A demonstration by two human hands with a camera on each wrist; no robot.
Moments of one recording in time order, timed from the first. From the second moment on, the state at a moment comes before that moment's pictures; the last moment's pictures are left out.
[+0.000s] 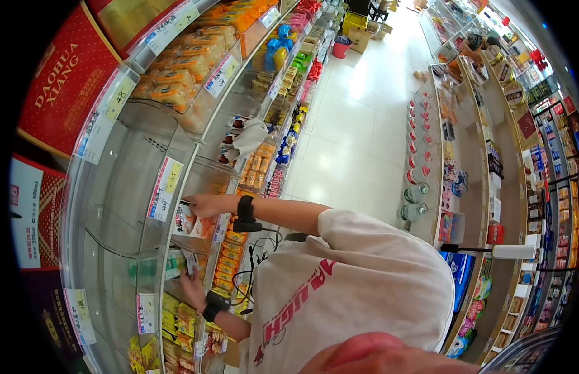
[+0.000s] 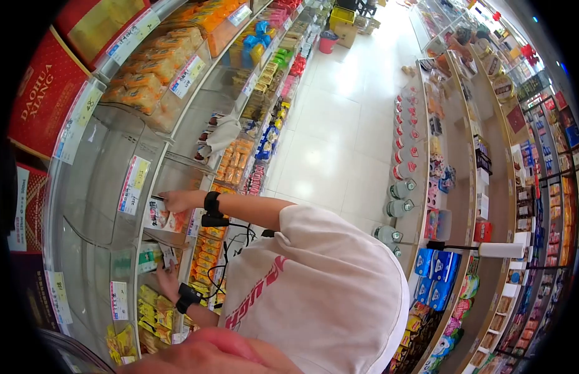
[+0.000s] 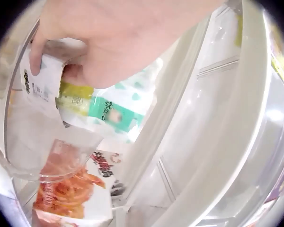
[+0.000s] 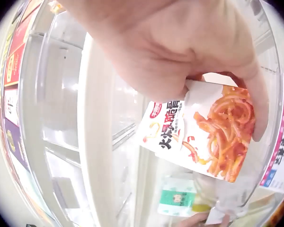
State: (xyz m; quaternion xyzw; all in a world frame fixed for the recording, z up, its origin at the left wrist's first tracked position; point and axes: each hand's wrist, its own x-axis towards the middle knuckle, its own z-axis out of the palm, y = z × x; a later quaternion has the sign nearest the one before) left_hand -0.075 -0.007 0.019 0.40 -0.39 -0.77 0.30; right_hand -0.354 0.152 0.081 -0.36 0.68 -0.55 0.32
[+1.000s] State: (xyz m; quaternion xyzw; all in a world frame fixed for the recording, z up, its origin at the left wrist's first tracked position) left_hand -0.076 0.038 0.135 0.34 -0.38 -0.79 0.35; right_hand -0.322 0.296 0.134 -0.13 0.55 -0.68 0.47
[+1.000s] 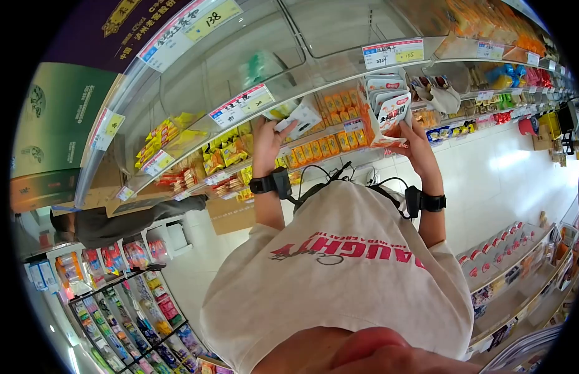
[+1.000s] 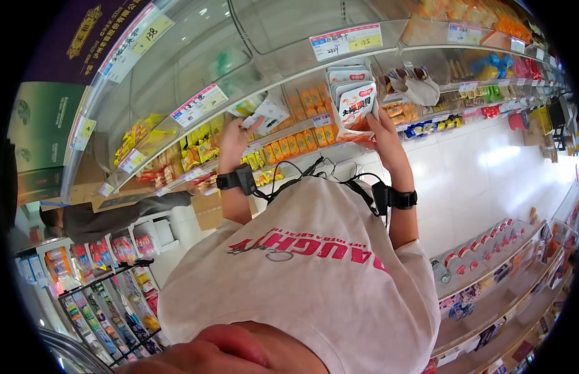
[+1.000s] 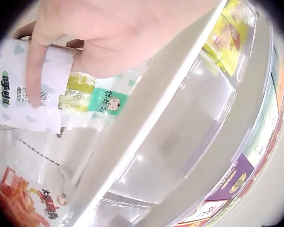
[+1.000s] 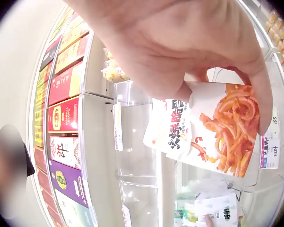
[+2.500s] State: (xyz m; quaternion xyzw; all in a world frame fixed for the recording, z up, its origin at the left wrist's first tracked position) left_hand -0.005 0.165 0.144 0.39 -0.45 -0.77 0.23; right_hand -0.259 0.280 0.110 -0.27 0.49 -0.53 0.64
